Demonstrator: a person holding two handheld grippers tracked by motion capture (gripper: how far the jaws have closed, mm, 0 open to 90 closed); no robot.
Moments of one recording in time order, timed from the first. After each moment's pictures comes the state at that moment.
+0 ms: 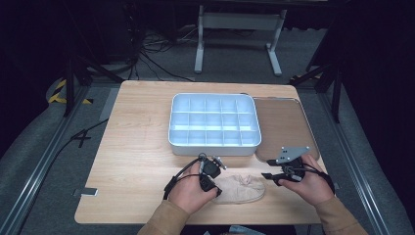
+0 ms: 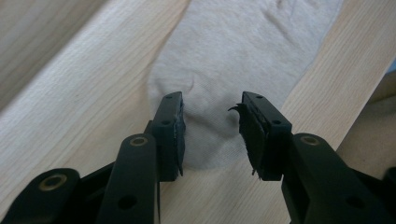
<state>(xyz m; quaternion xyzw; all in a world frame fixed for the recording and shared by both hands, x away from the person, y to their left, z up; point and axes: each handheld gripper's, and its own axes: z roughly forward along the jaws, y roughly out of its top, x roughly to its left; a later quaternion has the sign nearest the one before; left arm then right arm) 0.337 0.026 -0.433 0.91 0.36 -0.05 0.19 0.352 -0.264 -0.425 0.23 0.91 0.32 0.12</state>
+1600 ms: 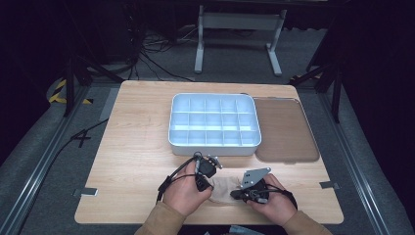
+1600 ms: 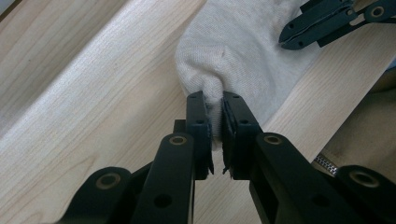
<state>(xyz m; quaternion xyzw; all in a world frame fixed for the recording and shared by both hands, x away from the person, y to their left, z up) 0.327 0.033 -0.411 0.92 0.36 -0.02 0.16 0.310 -0.173 -0.465 0.17 0.93 0.34 0.03</state>
